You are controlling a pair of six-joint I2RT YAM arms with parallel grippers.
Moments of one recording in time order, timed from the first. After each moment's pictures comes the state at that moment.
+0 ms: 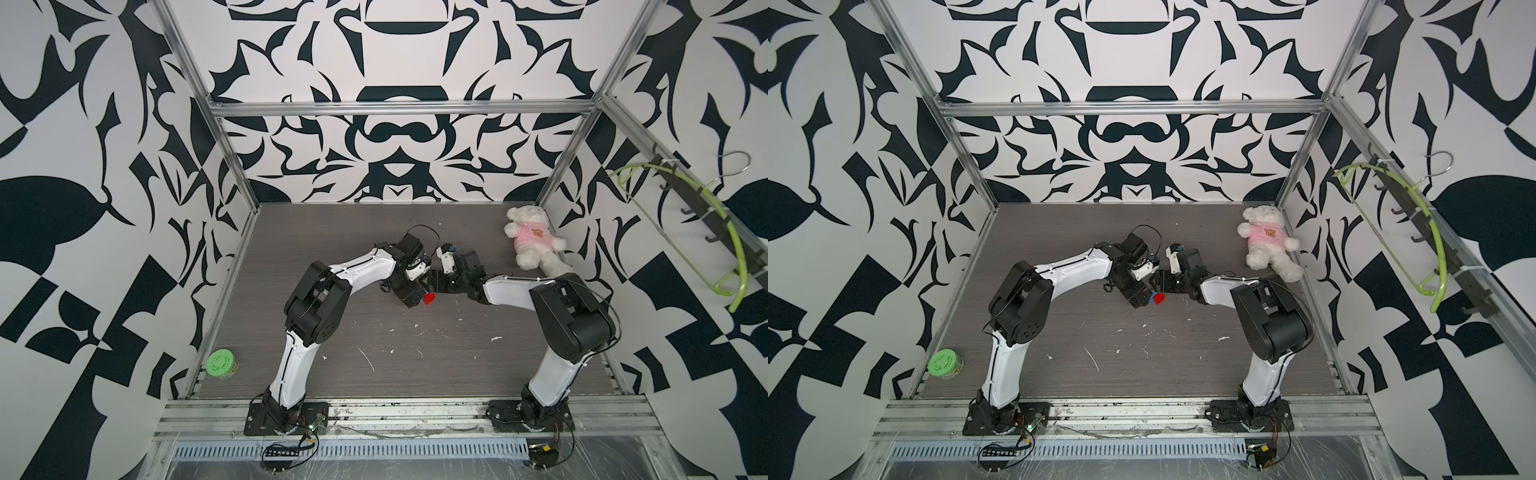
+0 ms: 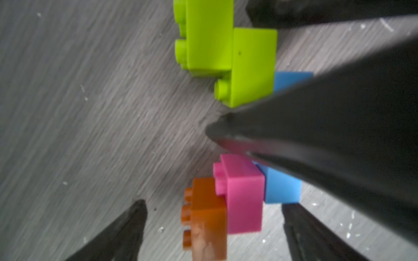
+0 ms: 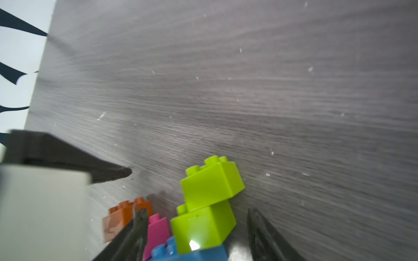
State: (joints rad) left arm -0.75 2.10 1.58 -0.76 0.14 0.17; right arm 0.40 1.74 0.84 0.13 -0.33 0.43
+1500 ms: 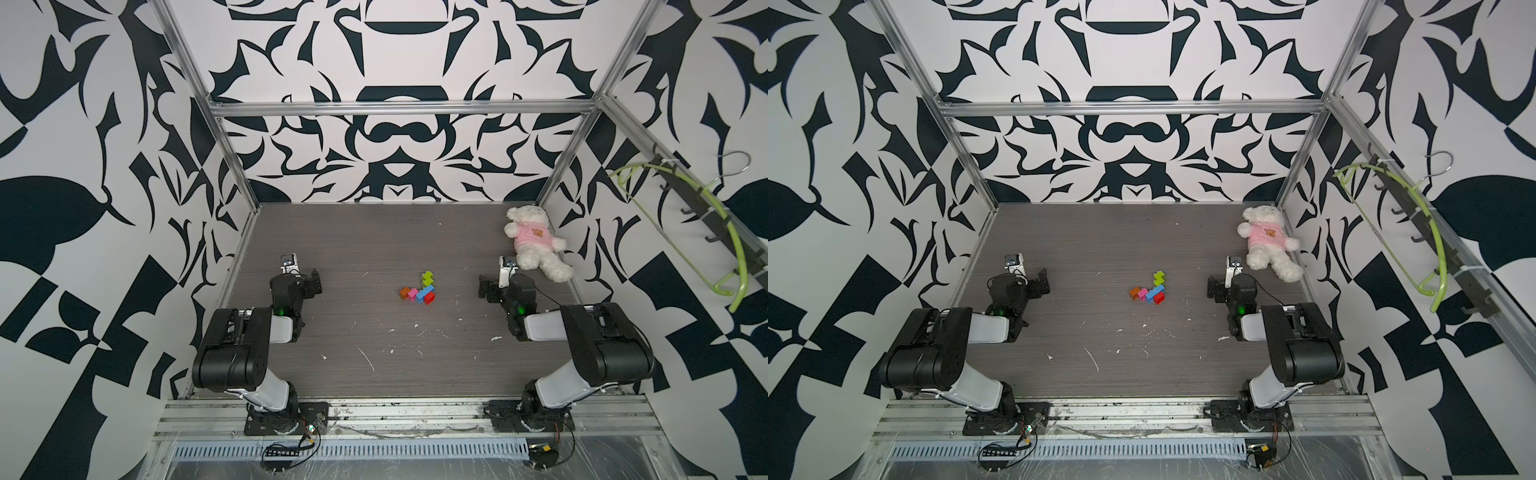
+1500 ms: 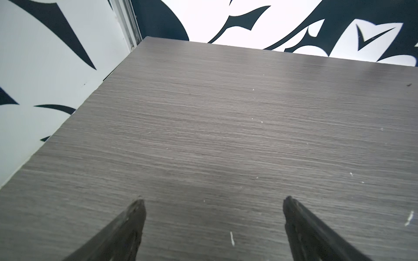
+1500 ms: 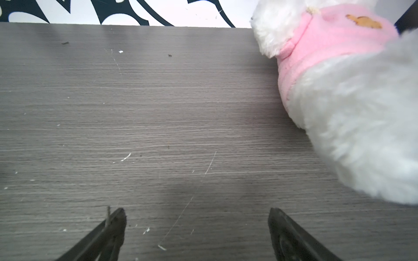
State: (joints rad) left arm -0.02 1.56 0.36 0.81 -0.08 -0.09; right arm 0.05 1.57 0.35 0.74 0.05 0.02
